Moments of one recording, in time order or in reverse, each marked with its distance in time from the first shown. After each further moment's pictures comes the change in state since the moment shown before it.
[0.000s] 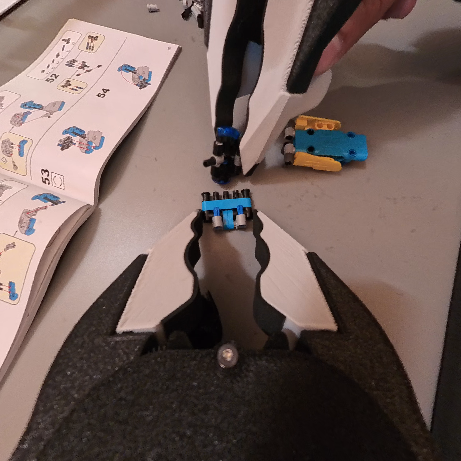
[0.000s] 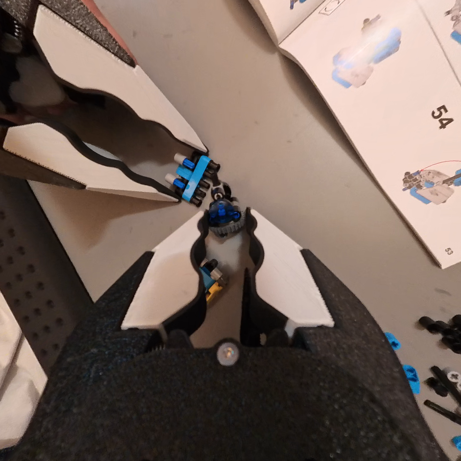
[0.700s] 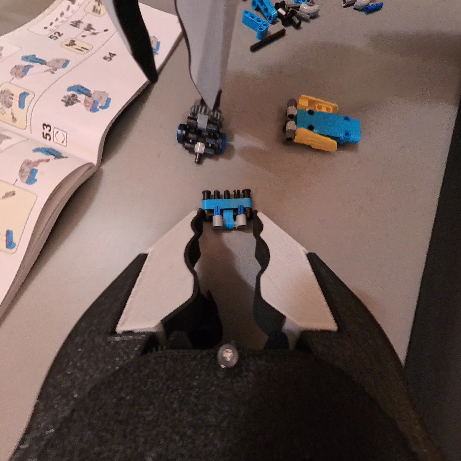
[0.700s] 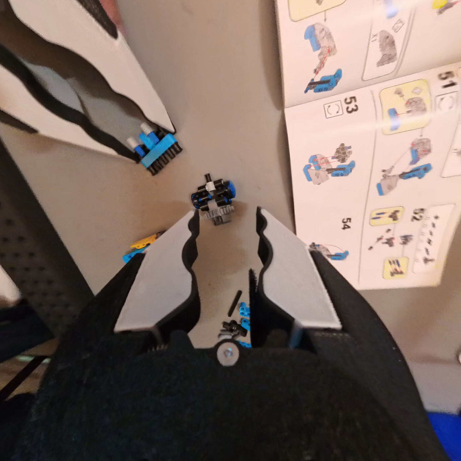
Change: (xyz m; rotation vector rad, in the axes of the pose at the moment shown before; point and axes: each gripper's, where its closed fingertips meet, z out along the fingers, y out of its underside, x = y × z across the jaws) left arm -0.001 0.020 -0.022 -0.002 0.030 -0.081; right arm 0.019 -0.042 -0.018 -0.413 -0.005 -0.405
